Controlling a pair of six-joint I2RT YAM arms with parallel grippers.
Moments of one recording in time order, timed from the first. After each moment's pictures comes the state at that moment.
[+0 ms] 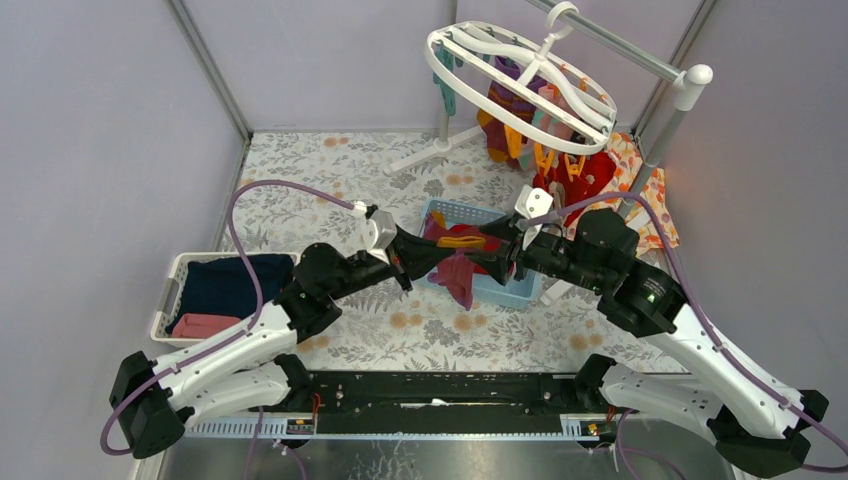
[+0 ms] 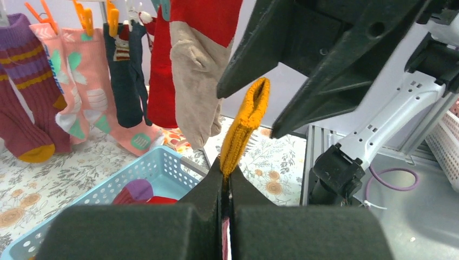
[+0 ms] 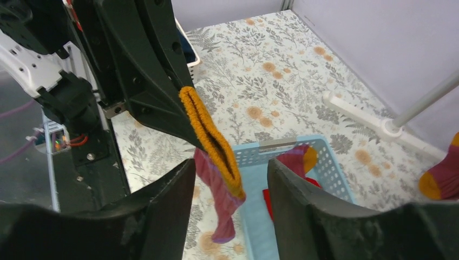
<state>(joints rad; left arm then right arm) -0.88 0.94 0.65 0.54 0.35 -0.20 0.84 0.85 1.11 -0.41 -0.25 -0.14</state>
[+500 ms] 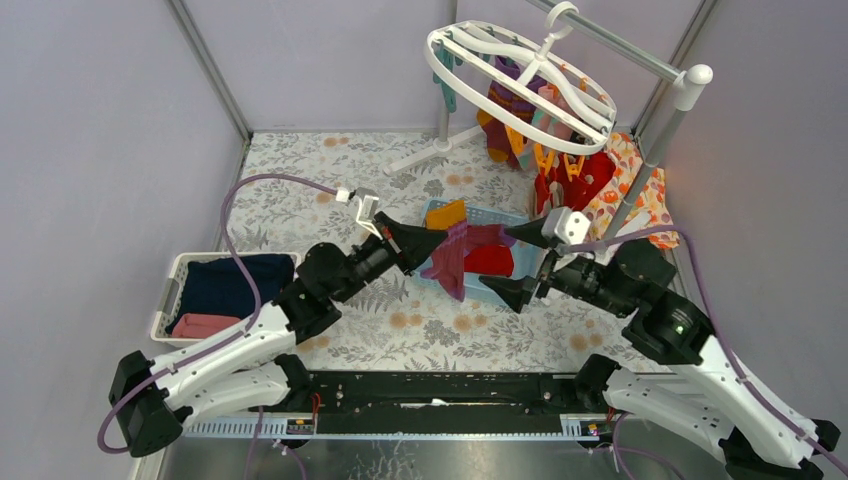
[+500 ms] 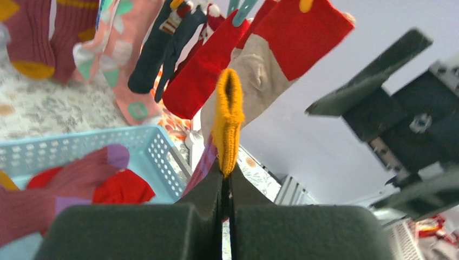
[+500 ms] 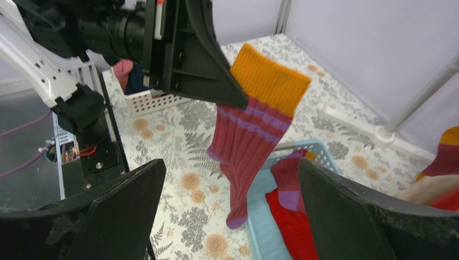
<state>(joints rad) -0.89 0.92 0.65 0.49 0.05 -0.55 0.84 0.65 1.01 -0.38 -0.23 -0.10</state>
